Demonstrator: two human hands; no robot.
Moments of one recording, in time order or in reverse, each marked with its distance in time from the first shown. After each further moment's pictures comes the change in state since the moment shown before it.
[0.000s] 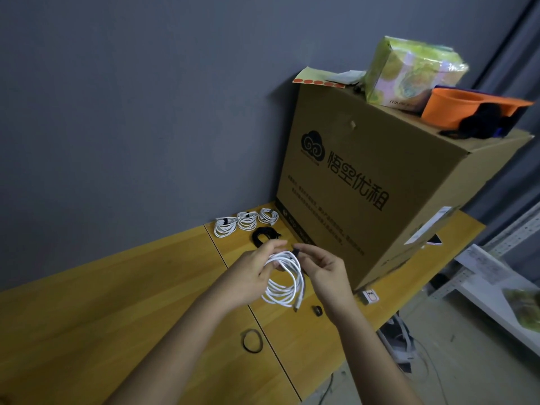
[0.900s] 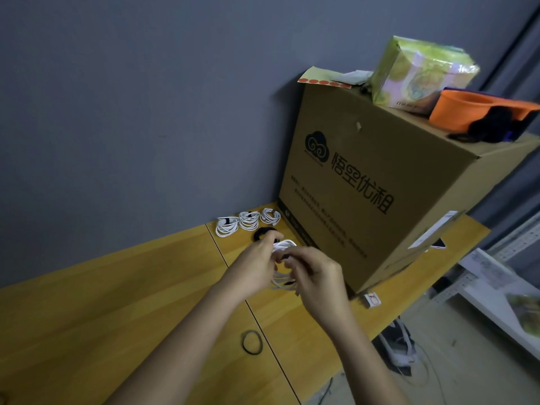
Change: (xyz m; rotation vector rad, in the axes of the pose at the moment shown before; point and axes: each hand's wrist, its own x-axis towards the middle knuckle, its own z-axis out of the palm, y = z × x) left_hand 0.025 0.002 0.002 0.175 0.085 -0.066; right_hand -0.008 -0.004 0.012 -0.544 0.009 -0.565
